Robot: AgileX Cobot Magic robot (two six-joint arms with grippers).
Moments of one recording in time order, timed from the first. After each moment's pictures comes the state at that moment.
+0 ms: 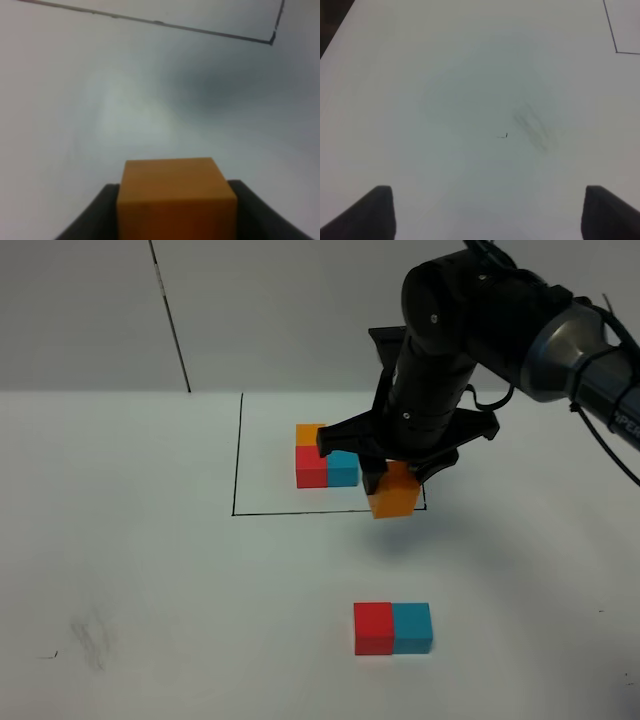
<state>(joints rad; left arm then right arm) 0.16 -0.01 -0.51 -0.02 1.07 0.01 0.56 2.08 -1.89 0.01 1.20 0.40</state>
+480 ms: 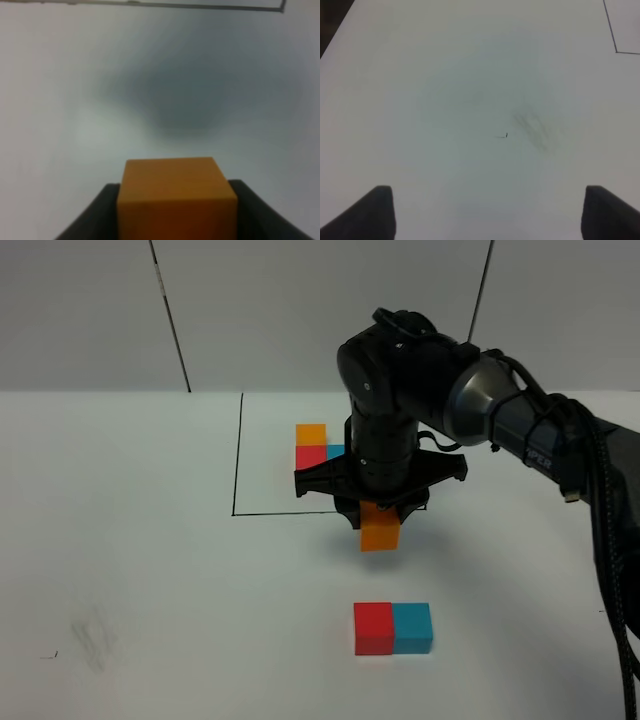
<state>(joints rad) 0.16 -0.01 -0.51 -0.02 1.07 0.01 0.64 2.21 -1.90 -0.12 1.17 0.60</state>
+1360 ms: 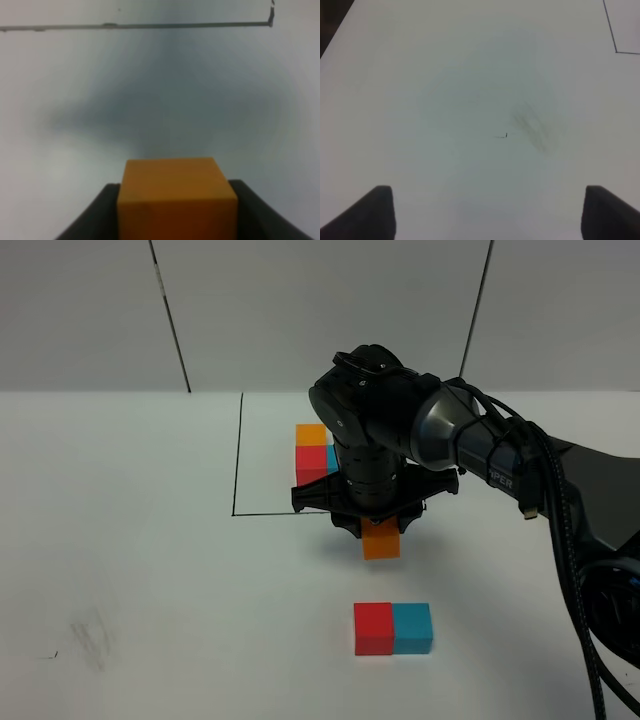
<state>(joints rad) 0.16 -0.01 -0.51 -0.02 1.07 0.01 0.68 2.26 -1.90 -0.25 1.18 0.74</state>
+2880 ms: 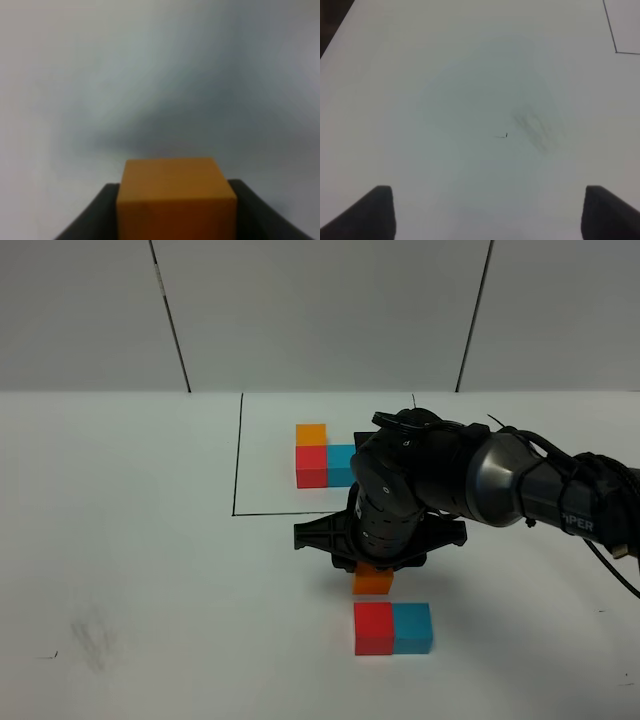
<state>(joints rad) 0.16 -0.01 -0.51 -0.02 1.07 0.01 0.71 2.04 -1.45 -0.19 0.76 0.80</state>
